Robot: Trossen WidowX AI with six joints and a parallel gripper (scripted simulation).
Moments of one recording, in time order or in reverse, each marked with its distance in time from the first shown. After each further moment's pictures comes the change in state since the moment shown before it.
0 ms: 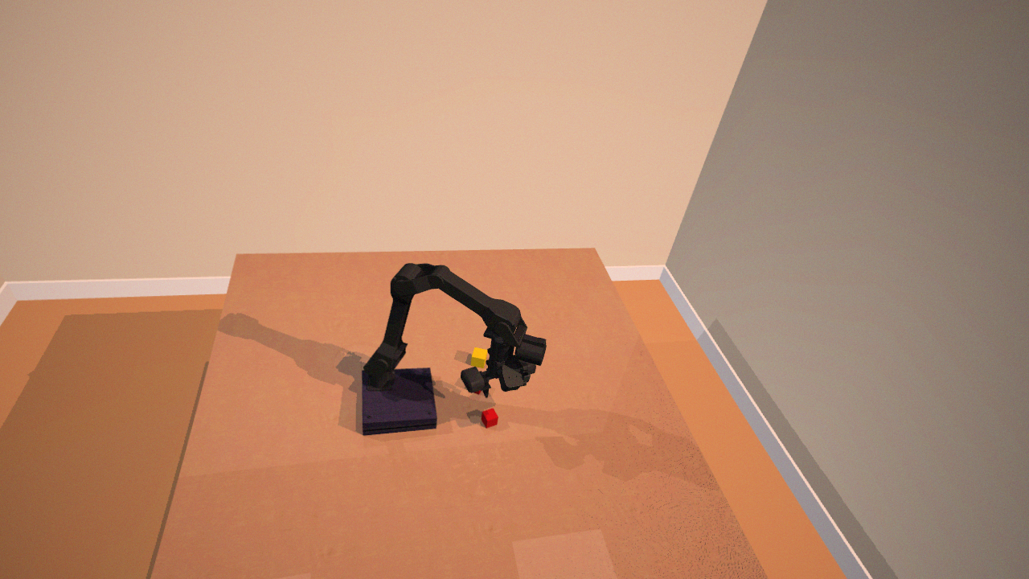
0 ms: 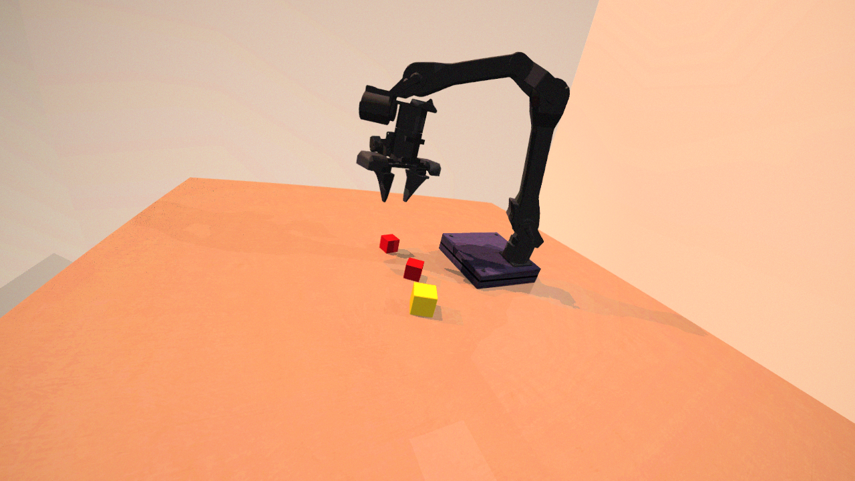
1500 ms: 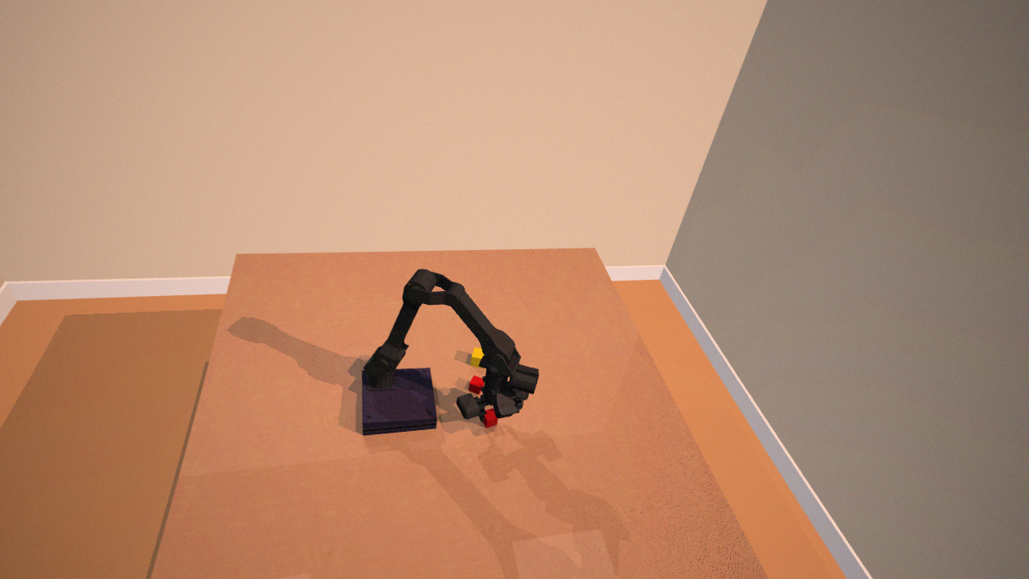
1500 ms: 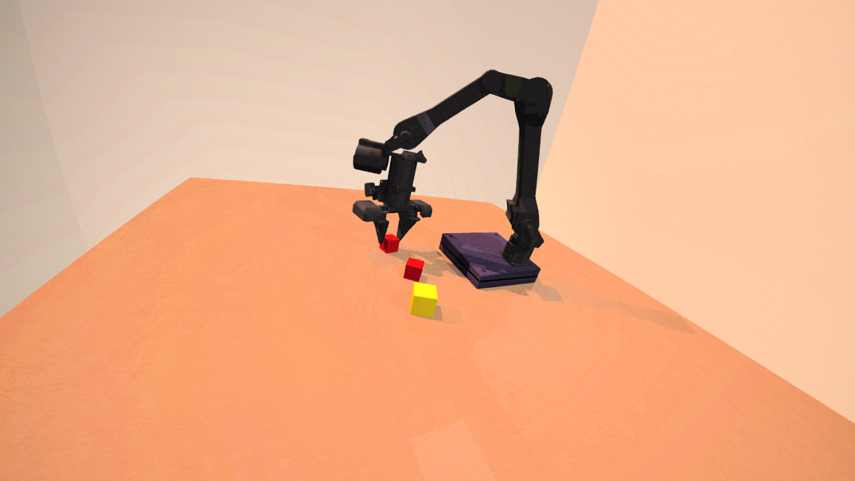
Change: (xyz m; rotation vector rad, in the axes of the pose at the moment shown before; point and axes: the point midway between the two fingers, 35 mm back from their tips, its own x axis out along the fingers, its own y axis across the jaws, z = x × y) arm 0.102 -0.004 -0.004 -0.002 0.012 -0.006
